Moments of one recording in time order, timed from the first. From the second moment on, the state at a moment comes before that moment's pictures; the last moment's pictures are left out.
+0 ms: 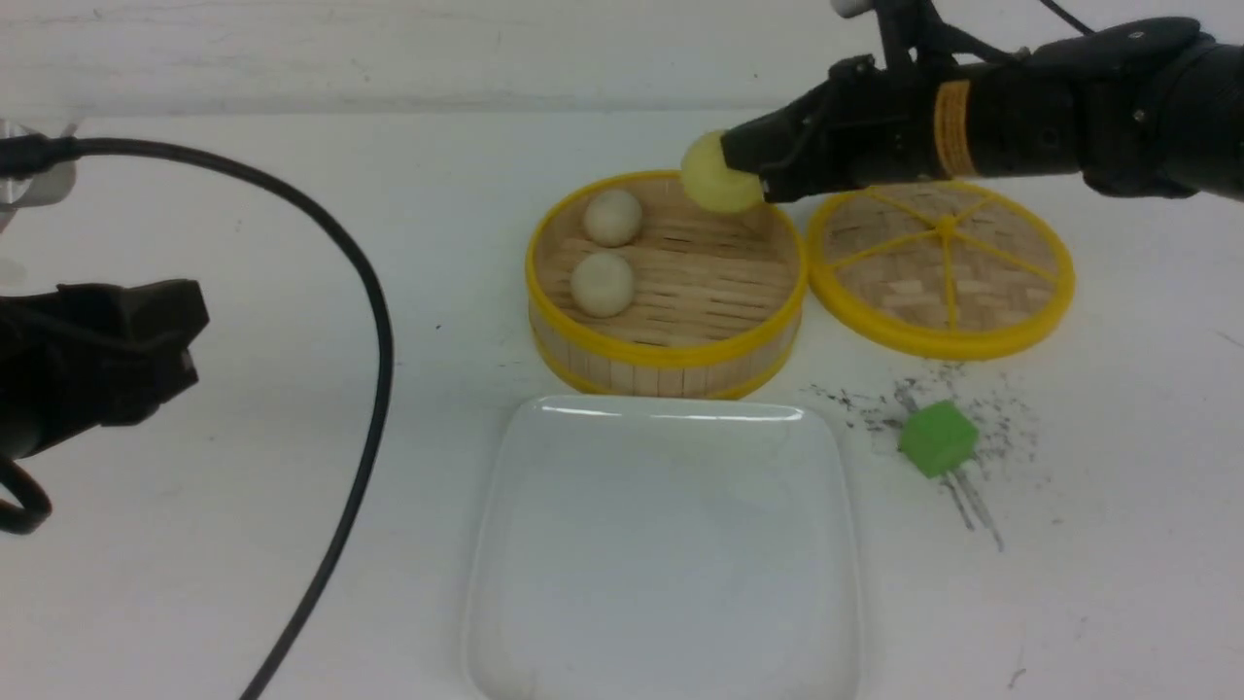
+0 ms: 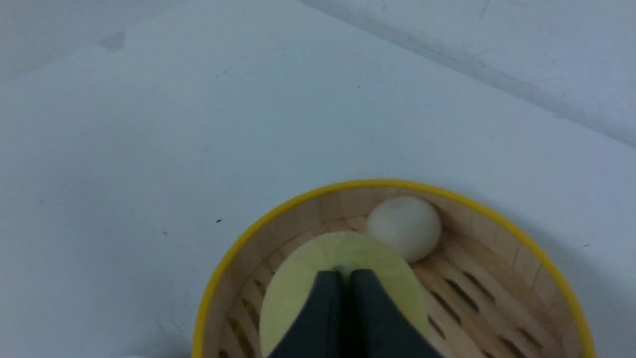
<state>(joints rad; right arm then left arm) 0.27 1.88 -1.45 -1.74 -0.63 1.67 -0.03 0.84 -0.61 -0.68 0.25 0.56</state>
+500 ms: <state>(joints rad) 0.27 1.70 -1.09 -1.74 -0.71 1.72 -0.03 0.84 -0.61 -0.70 0.24 0.56</state>
